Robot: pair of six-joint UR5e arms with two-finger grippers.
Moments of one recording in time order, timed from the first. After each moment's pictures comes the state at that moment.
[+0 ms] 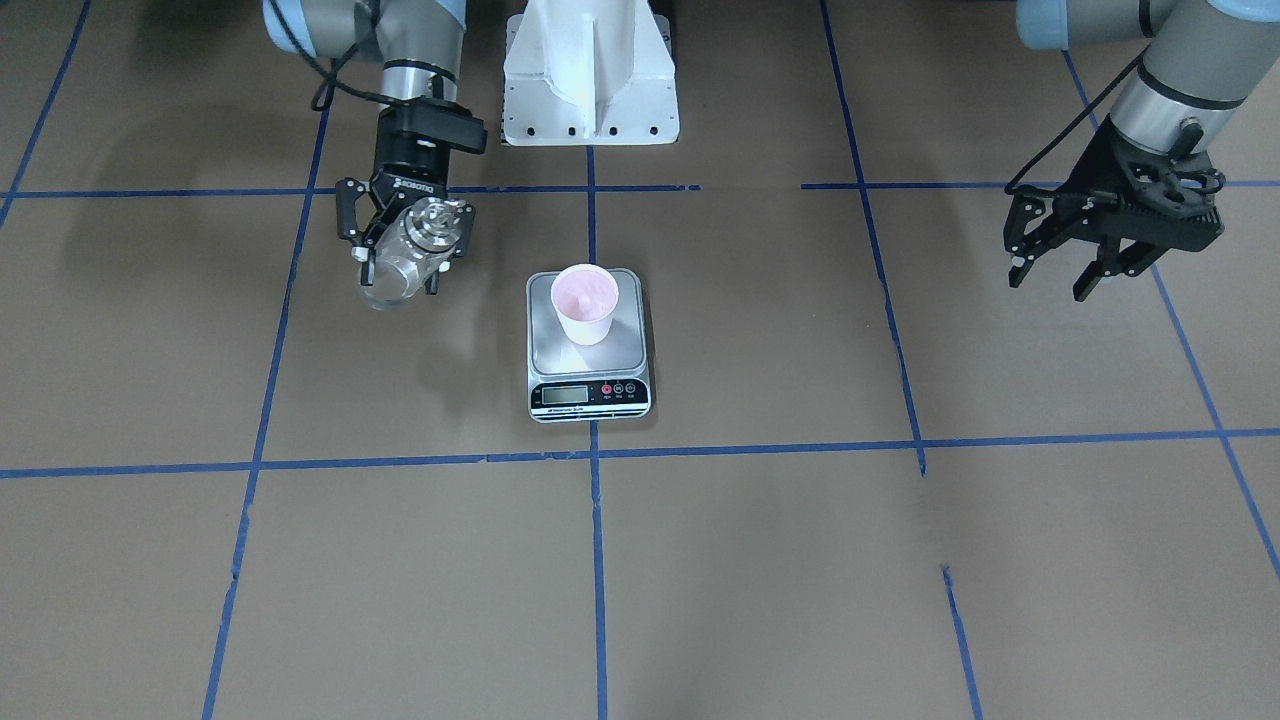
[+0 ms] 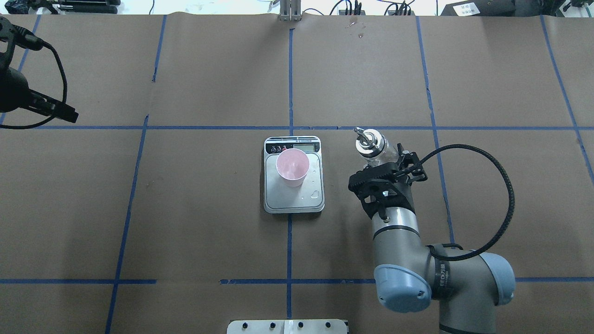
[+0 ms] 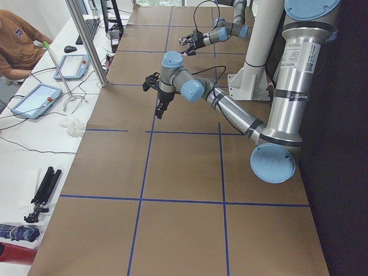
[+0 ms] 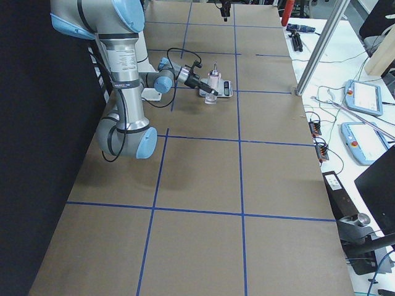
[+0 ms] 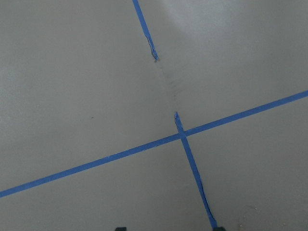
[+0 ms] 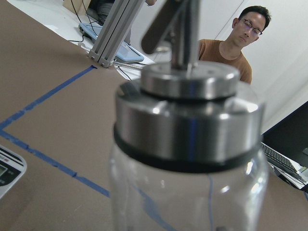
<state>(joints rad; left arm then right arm) -1.03 -1.71 -2.05 -1.66 -2.07 -0.51 0.18 -1.32 1.96 -1.48 0.57 0.98</state>
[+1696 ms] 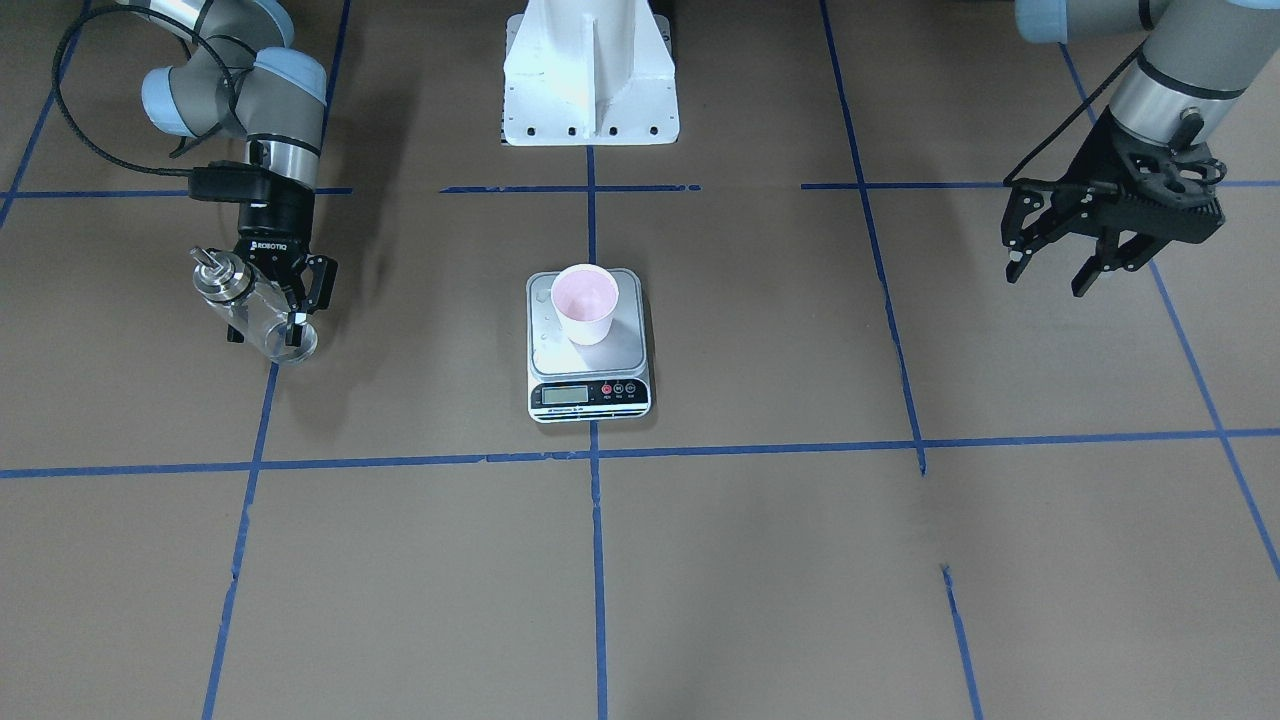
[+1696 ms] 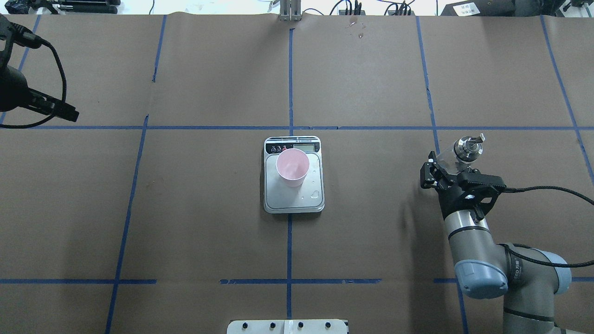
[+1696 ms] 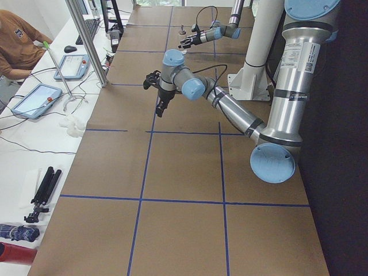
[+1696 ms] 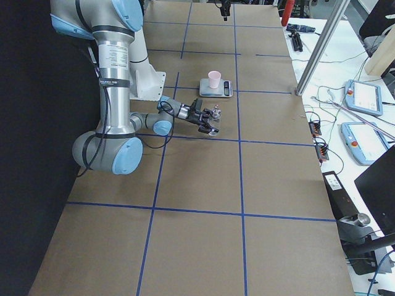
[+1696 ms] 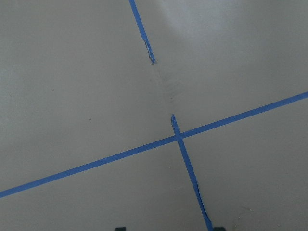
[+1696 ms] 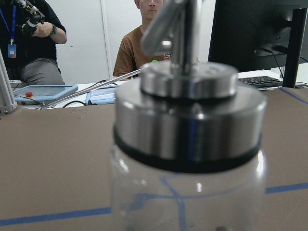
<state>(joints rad) -1.03 -1.71 -2.06 -1.66 -2.07 -0.52 0.23 -1.58 1.75 -0.92 0.54 1.53</state>
